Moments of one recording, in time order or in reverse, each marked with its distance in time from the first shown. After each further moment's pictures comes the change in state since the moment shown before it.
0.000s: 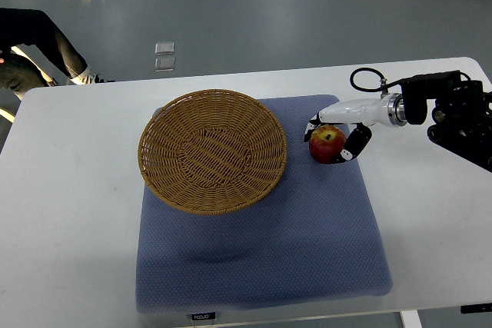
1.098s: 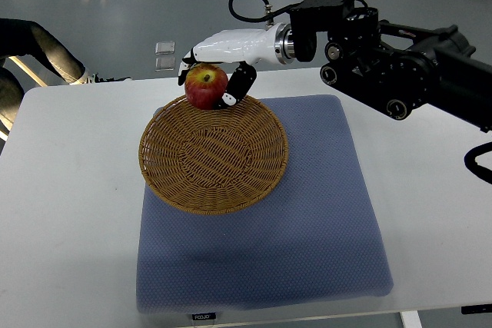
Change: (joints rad) left arm 0.000 0.000 0.000 0.000 0.000 0.000 0.000; right arm 0.297 0.383 0.043 -0.122 0.042 -0.024 -0.013
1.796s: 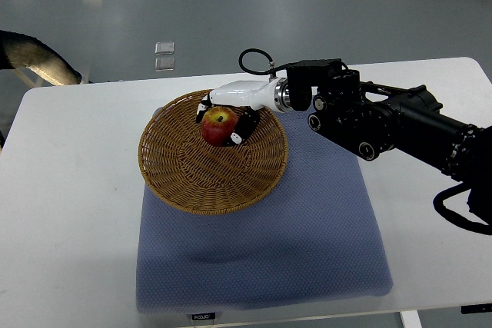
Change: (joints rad) left arm 0.000 0.000 0.000 0.000 0.000 0.000 0.000; right arm -0.167 0.117 -0.015 -0.211 -0.004 -0.062 -0.001
